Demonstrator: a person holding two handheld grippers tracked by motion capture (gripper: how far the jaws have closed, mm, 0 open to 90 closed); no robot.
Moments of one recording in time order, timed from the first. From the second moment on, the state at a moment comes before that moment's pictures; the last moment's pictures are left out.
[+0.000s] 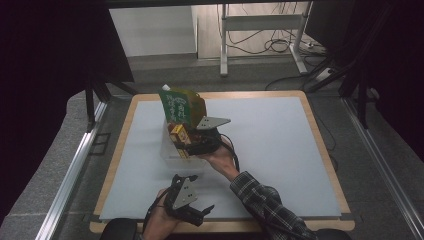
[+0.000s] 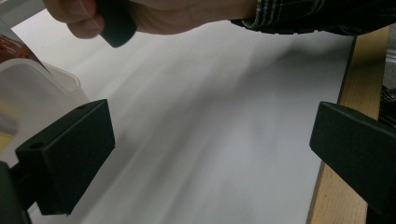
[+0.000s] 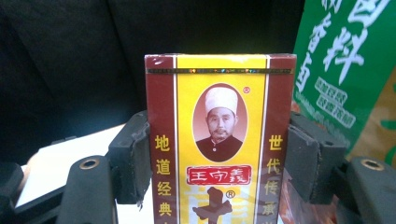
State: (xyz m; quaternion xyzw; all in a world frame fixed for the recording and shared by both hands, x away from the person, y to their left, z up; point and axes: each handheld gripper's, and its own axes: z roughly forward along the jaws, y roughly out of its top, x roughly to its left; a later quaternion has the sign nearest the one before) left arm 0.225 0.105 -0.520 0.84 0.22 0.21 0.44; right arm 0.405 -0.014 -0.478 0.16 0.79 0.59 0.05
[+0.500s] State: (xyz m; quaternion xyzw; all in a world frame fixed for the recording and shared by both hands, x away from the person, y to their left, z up) left arm 0.224 0.103 -0.521 0.84 0.22 0.20 0.44; right arm 0.401 -0.022 -0.488 0.17 0.80 0.57 0.06
